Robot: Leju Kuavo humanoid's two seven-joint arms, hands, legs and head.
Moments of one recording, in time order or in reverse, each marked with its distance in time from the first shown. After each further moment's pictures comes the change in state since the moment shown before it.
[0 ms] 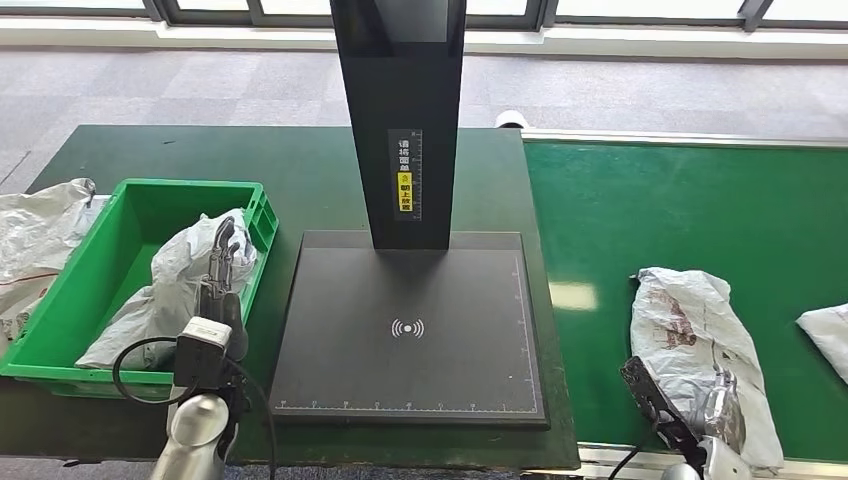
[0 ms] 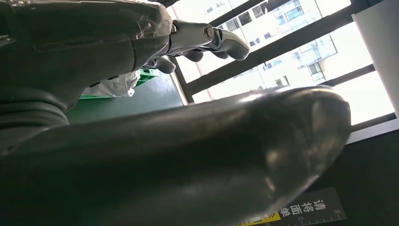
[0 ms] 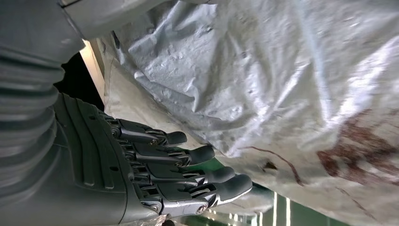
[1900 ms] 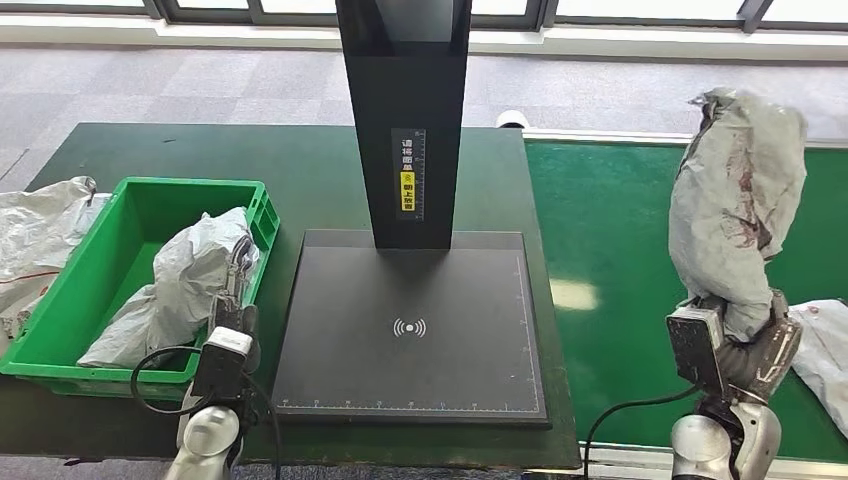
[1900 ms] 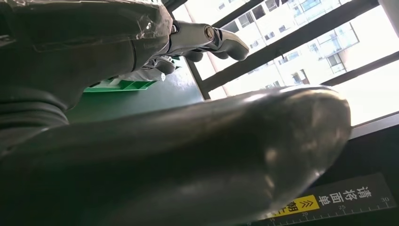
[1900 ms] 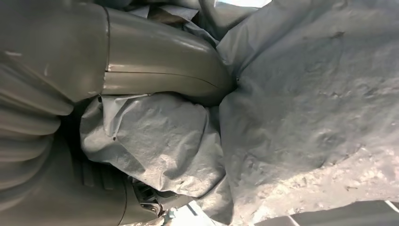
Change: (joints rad) left arm 0.029 -0.015 0.001 0.057 -0.053 0.045 -0.006; right arm -0.061 0.087 0.042 -0.303 -0.485 -0.374 -0.583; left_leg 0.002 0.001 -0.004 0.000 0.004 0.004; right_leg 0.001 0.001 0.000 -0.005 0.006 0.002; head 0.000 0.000
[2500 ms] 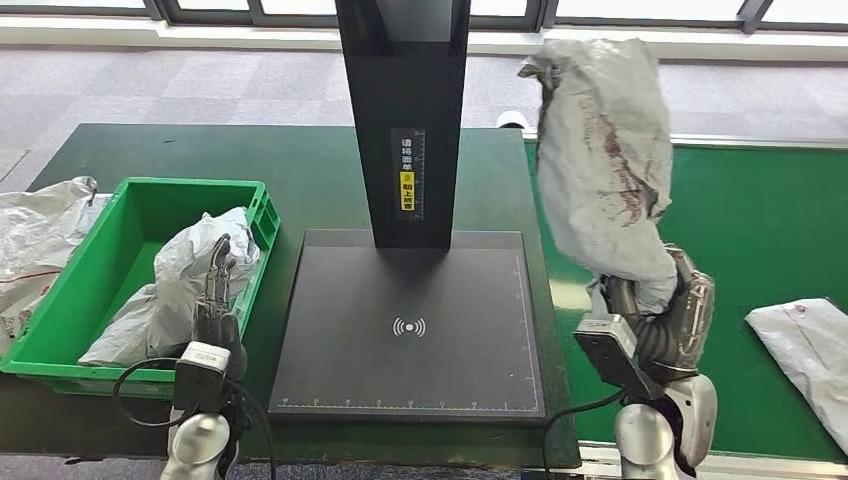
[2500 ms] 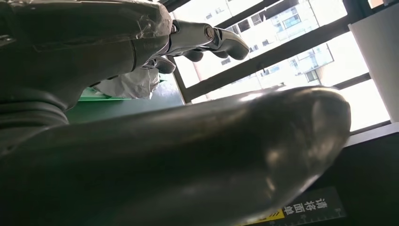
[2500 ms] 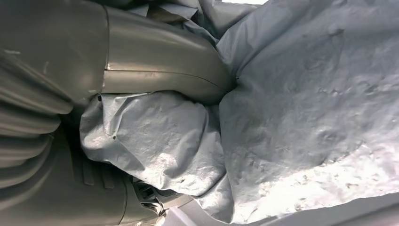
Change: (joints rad) left arm 0.036 0.000 0.008 -0.071 0.056 0.003 -0.063; right arm 0.027 0.038 0.326 -0.174 0.058 0.058 -0.019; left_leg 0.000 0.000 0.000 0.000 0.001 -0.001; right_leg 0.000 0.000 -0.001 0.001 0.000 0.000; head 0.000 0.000
